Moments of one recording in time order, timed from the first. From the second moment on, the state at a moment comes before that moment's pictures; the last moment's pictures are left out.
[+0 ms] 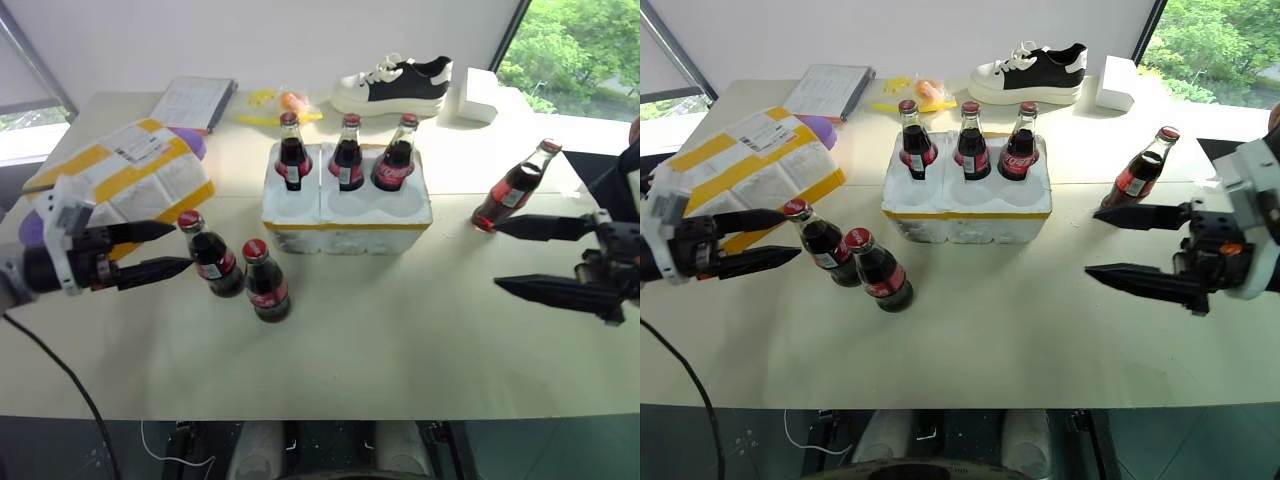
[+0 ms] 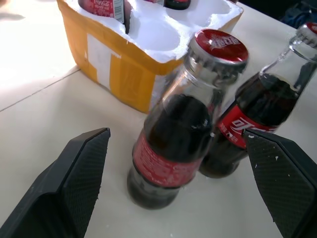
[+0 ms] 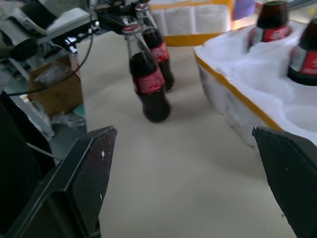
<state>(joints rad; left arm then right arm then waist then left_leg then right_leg) -0.28 1.03 0.31 -0.06 -0.72 0.68 -1.23 -0.14 -1.05 -0.65 -0.51 1.07 1.03 1.15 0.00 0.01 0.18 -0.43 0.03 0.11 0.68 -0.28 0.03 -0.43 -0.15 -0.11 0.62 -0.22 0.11</state>
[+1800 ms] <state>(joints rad) -1.19 0.84 -0.08 0.54 -0.49 0.69 -1.58 -0.06 -1.07 -0.69 -0.52 1.26 0.97 0.90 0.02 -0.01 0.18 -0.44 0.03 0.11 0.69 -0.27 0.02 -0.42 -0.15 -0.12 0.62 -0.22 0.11</state>
